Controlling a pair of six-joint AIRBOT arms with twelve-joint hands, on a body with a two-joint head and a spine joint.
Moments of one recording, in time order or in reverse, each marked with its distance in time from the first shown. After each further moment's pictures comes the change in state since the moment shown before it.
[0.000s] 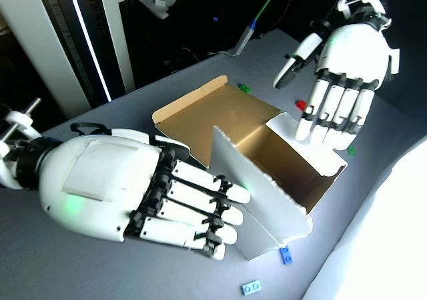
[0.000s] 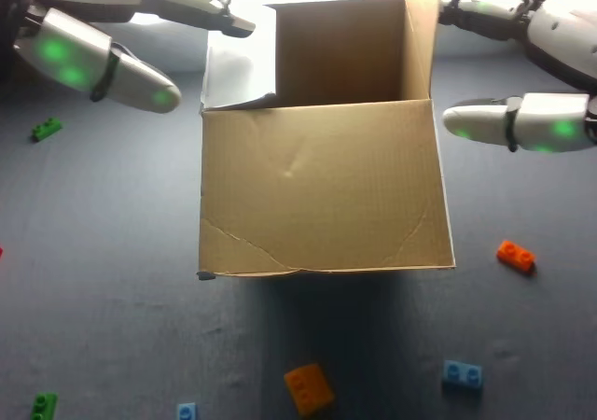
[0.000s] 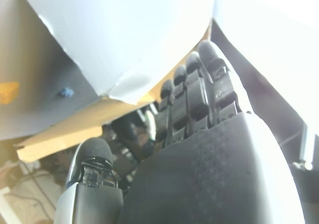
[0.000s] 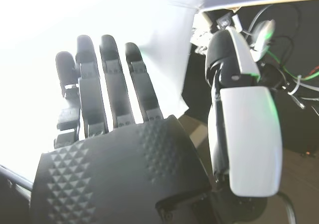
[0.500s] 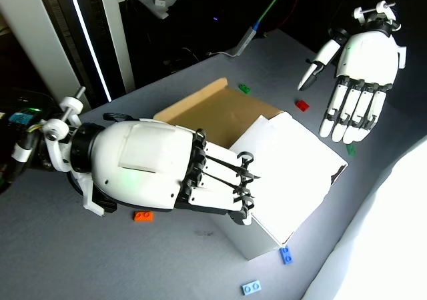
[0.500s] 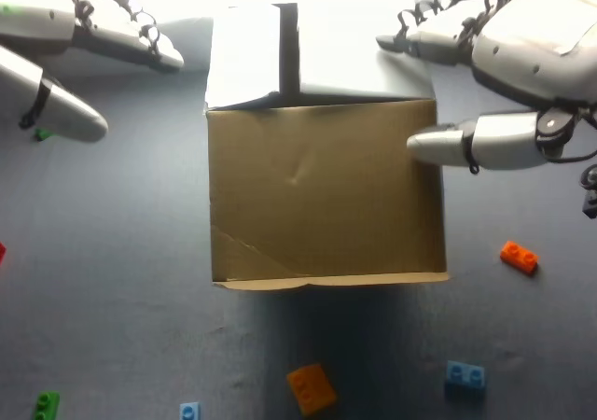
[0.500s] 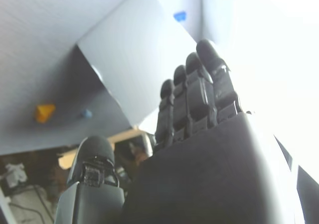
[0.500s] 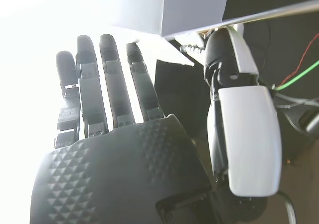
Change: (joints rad) left arm 0.101 -0.013 0.148 0.012 -0.104 0.036; right arm 0.052 -0.055 0.016 -0.097 -0.139 -0.039
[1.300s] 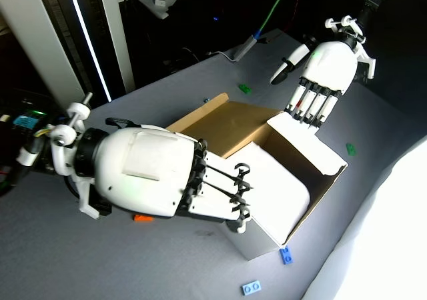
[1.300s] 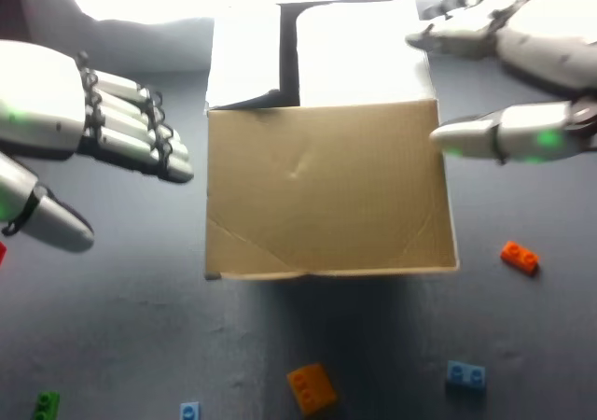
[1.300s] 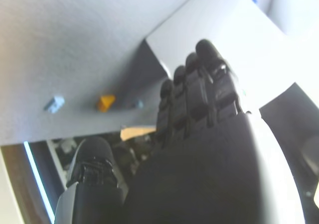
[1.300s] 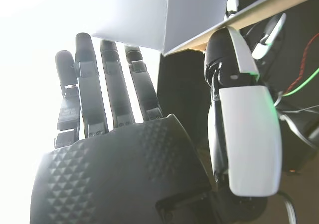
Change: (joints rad) left arm 0.195 0.057 -0.133 -0.106 -0.083 0.139; right arm 0.014 0.091 -0.042 0.046 -0.021 0.058
